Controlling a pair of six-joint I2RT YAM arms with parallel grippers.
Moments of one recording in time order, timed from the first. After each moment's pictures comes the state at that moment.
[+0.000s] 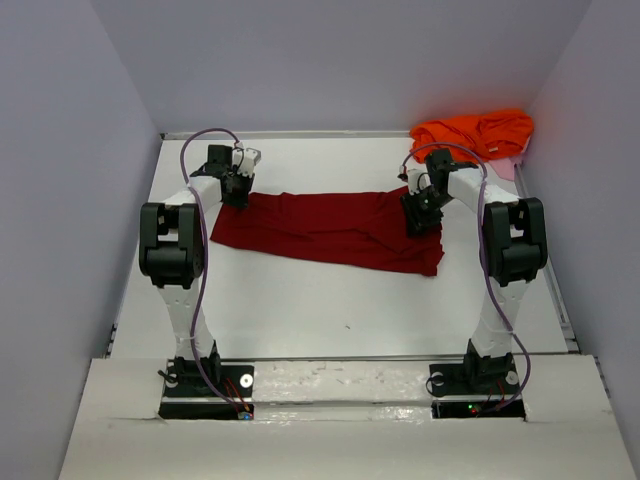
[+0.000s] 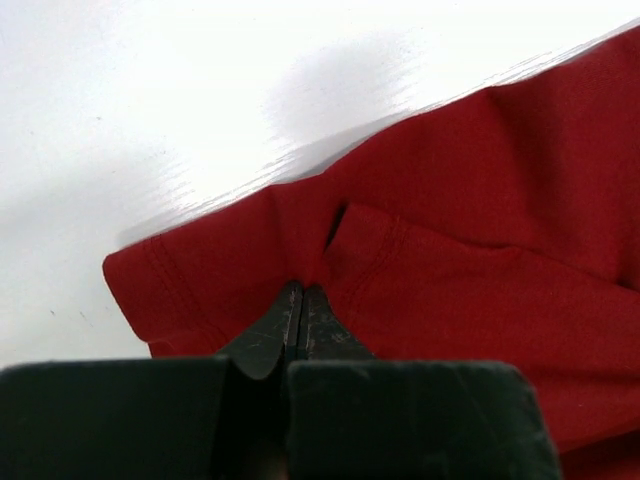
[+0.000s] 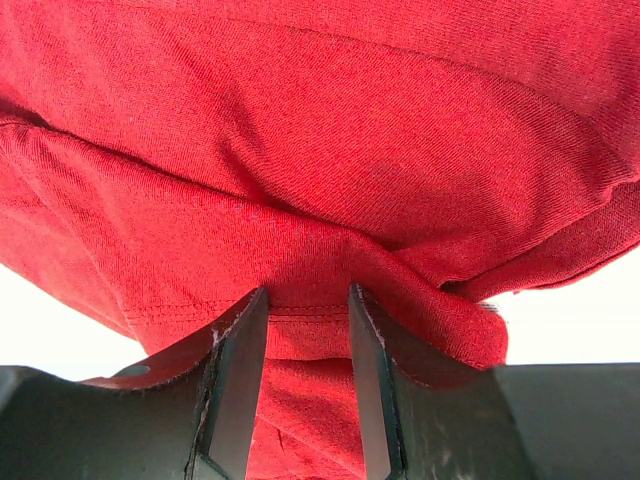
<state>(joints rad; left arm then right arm) -0.06 2.01 1.42 -0.33 0.21 0.25 0.13 2.03 1.52 -0.83 -0.33 -0.29</state>
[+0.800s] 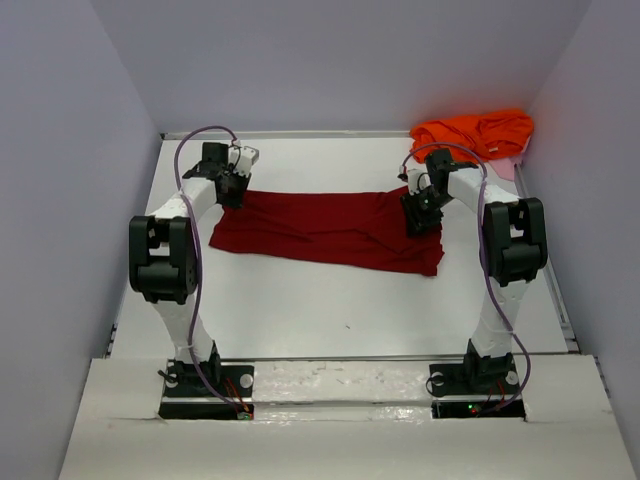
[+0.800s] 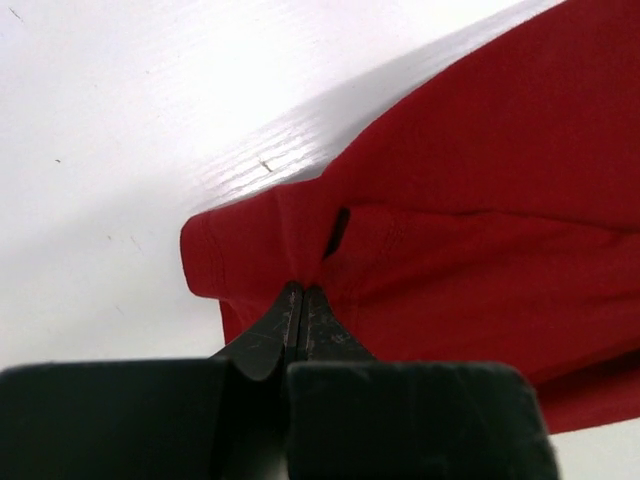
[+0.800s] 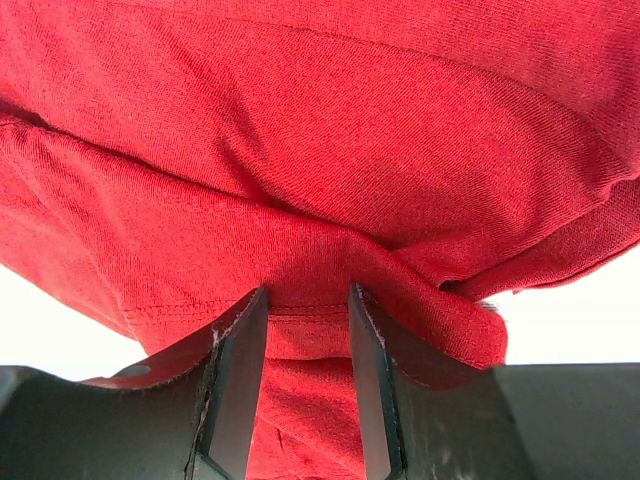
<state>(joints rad) -0.07 1.86 1.36 -0.42 0.16 0.31 0.13 2.03 1.52 -0.83 -0.33 -0.29</state>
